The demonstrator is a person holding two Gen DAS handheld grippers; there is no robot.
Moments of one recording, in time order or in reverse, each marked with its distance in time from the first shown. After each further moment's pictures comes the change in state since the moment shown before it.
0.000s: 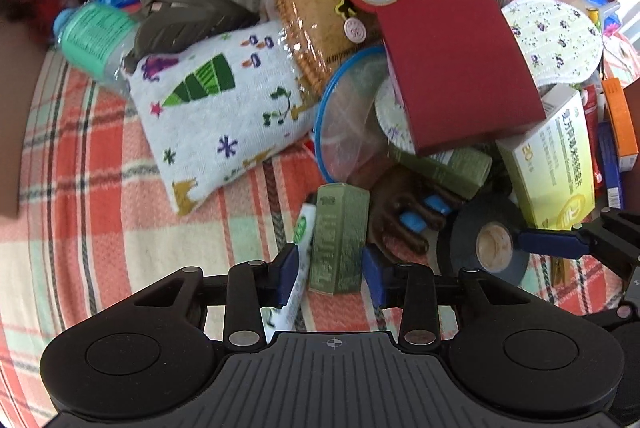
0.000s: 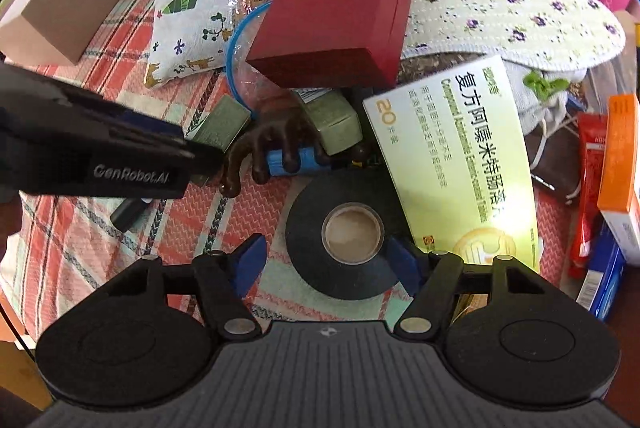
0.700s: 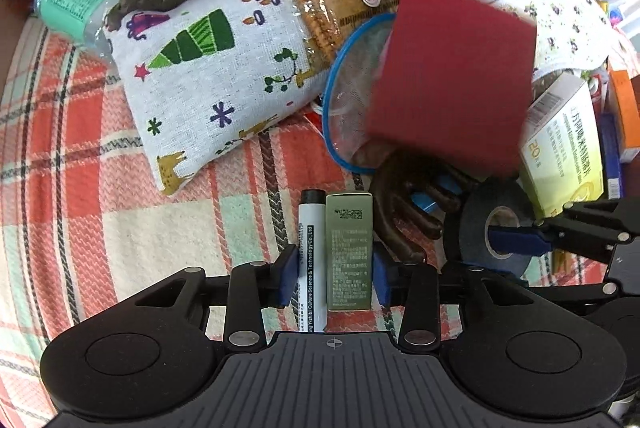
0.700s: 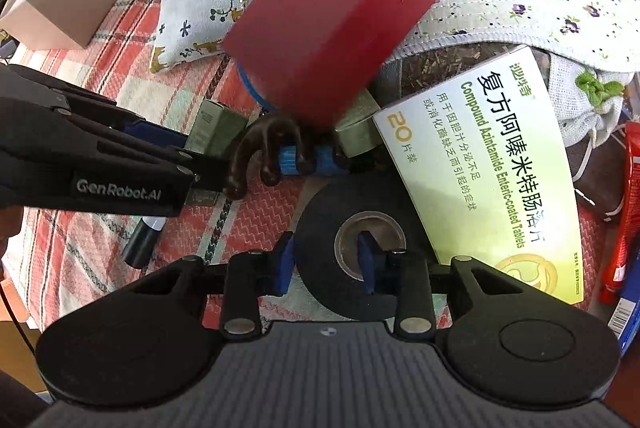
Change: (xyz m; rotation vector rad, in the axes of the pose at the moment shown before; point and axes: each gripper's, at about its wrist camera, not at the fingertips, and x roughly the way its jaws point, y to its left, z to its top) left arm 0.008 0.006 -0.018 -0.036 0.073 -0.090; right arm 0.020 -0.004 0.007 -0.029 0.058 0.085
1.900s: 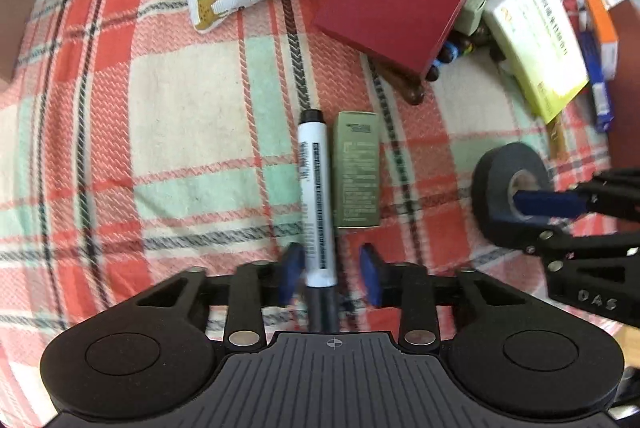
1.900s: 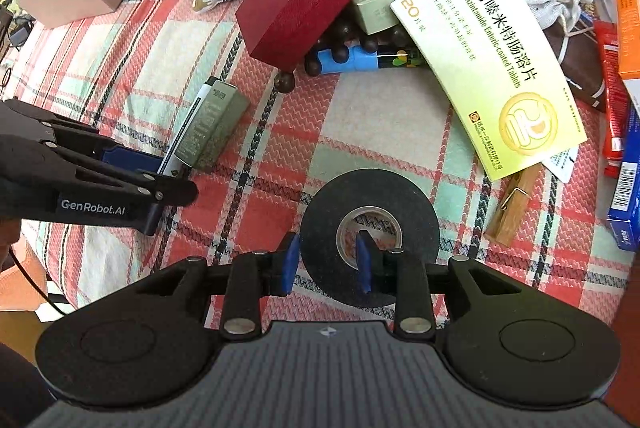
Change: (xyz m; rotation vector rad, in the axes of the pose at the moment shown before) left arm -0.018 -0.014 -0.148 0.026 0.061 0.019; right arm -0.023 0.026 -0.066 0.042 0.023 0.002
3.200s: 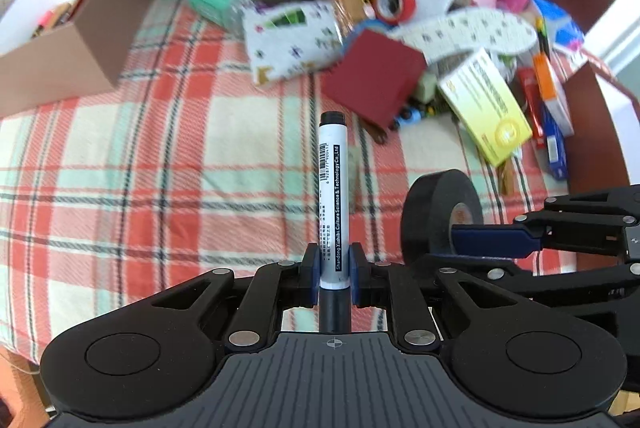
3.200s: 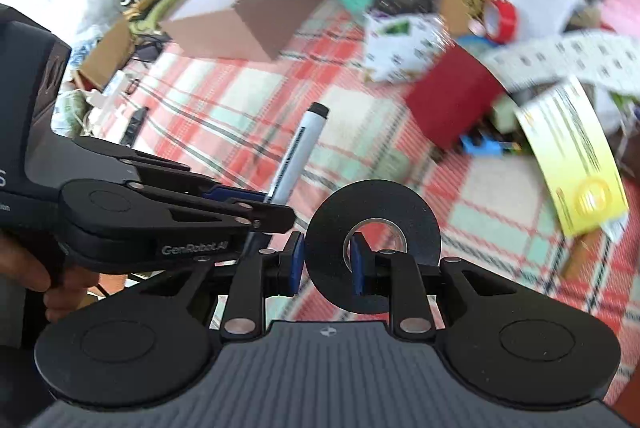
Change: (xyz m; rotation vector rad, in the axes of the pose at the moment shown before) left arm -0.106 0.000 0.034 -0.138 -0.258 0.084; right arm -0.092 0.056 -0.016 -0.176 -0.207 0.275
